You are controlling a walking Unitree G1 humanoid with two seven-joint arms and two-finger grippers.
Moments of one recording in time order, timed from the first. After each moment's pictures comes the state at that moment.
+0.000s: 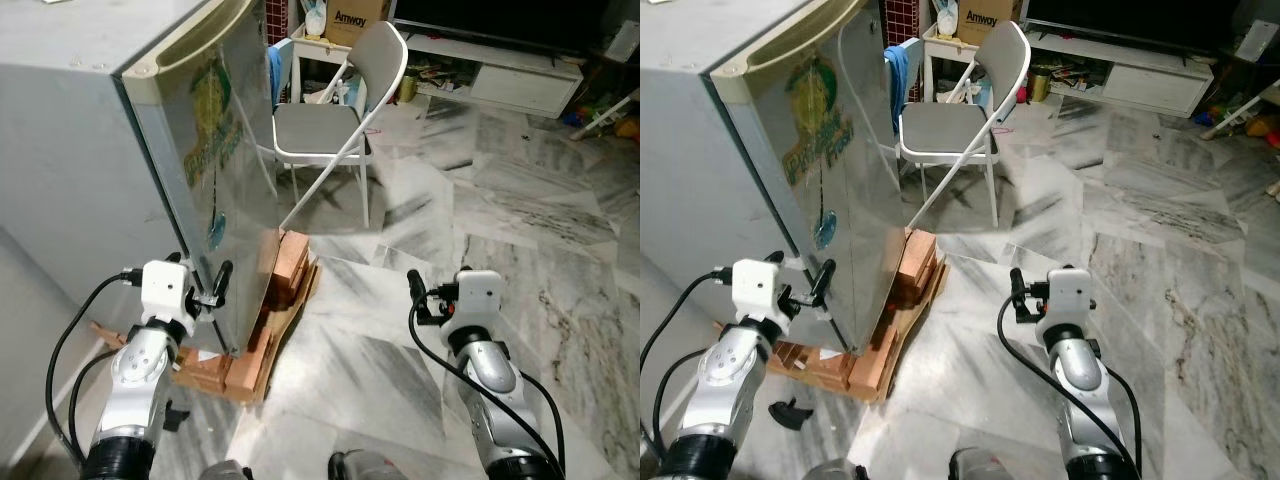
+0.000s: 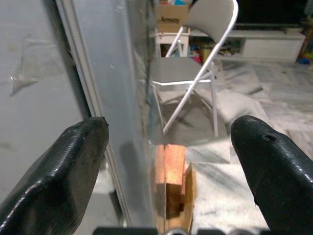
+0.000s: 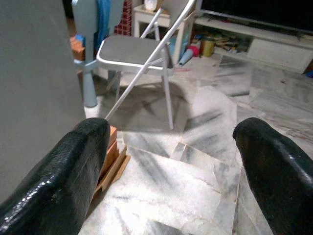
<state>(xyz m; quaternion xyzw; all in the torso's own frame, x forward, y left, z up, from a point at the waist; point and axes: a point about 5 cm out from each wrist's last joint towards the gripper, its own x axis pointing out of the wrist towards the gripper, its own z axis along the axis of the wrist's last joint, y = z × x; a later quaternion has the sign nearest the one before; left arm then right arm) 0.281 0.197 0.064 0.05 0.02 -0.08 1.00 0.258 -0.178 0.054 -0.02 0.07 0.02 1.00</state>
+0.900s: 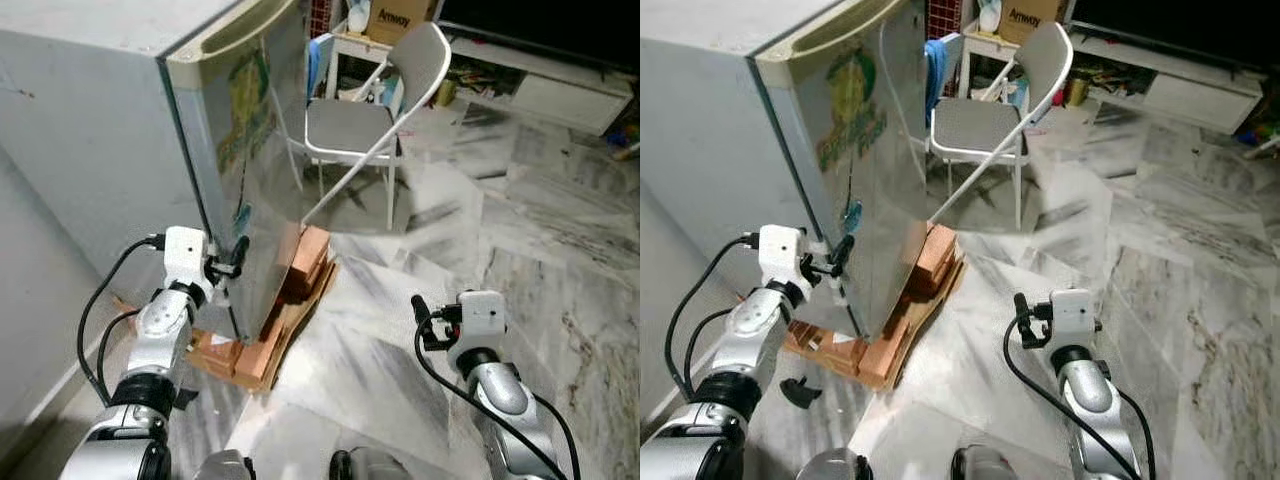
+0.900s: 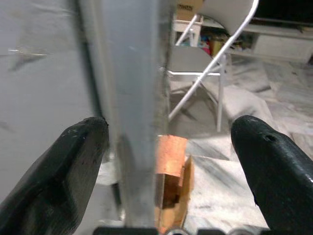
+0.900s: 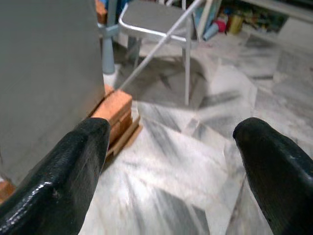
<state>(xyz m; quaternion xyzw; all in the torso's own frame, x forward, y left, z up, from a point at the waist) 0.319 0.177 0.061 0.02 0.05 -0.11 0.99 0.231 -0.189 0.042 -0.04 0.14 0.02 0.99</state>
